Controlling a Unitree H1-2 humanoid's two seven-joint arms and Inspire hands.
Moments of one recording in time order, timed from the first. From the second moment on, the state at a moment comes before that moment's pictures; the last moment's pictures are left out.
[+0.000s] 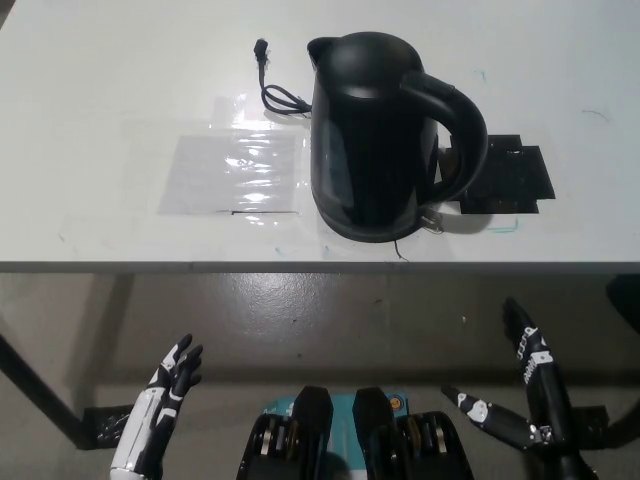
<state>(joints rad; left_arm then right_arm) 0.08 0.11 0.01 0.05 0.01 -0.19 -0.08 -0.01 -0.04 0.04 0.19 -0.12 -0.39 -0.06</state>
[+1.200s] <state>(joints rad) 0.06 0.11 0.00 0.05 0.01 -0.19 -0.09 -0.15 -0.08 0.17 -0.07 -0.82 -0.08 -0.11</state>
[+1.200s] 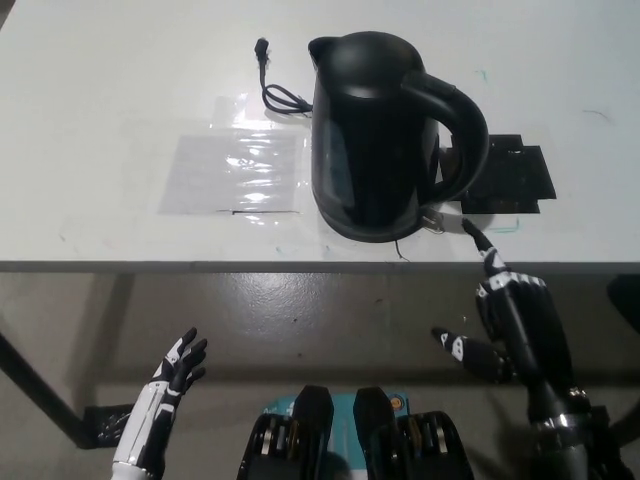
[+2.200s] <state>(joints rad) 0.06 0.12 0.00 0.05 0.01 -0.19 -0.09 -0.28 -0.13 0.25 0.17 -0.93 0.07 -0.12</state>
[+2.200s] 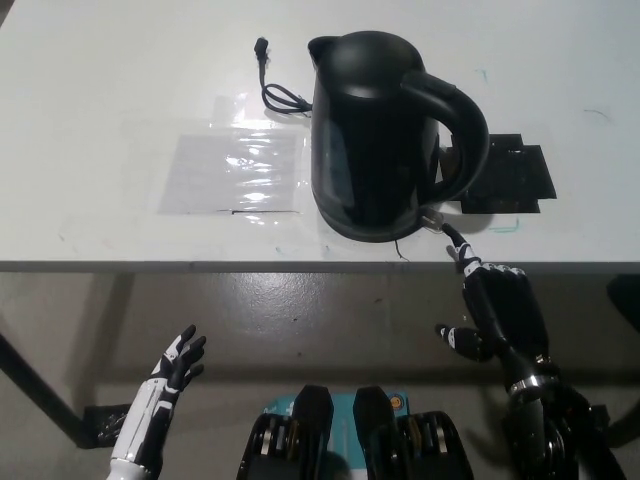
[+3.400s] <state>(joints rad) 0.06 0.12 0.00 0.05 0.01 -0.19 -0.09 -0.35 -0.13 0.27 0.23 -0.92 0.10 -0.12</state>
